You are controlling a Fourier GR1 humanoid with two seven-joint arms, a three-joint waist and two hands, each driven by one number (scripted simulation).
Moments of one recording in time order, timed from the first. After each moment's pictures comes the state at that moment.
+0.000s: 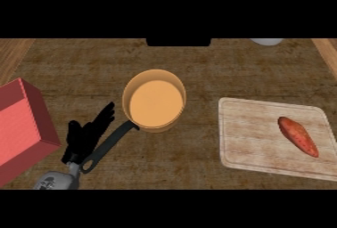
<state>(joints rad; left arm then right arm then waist) -0.10 0.27 -0.23 -1.35 0.18 -0.01 0.11 -0.13 -0.96 -0.08 -1.35 -0.42 0.64 -0.30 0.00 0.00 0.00</state>
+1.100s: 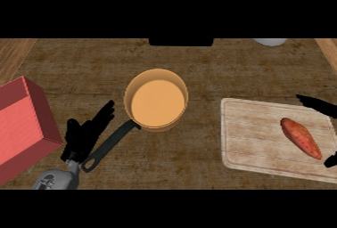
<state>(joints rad) -0.11 0.25 -0.18 -1.34 0.14 -0.07 0.11 -0.37 -0.80 0.15 -0.83 0.18 0.61 -0.55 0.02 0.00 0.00</state>
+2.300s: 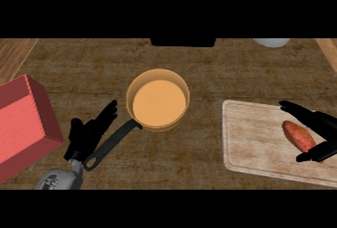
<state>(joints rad) -0.11 0.22 -0.18 -1.35 0.12 -0.08 0.13 -0.43 -0.67 0.19 -0.58 0.00 0.68 -0.56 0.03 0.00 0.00</state>
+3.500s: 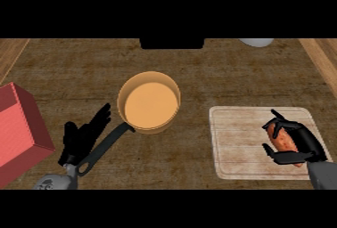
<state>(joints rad) -0.07 0.22 -0.14 -1.35 0.10 -0.06 0.12 -0.28 -0.47 0.15 -0.70 -0.12 0.24 -0.71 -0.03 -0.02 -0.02</state>
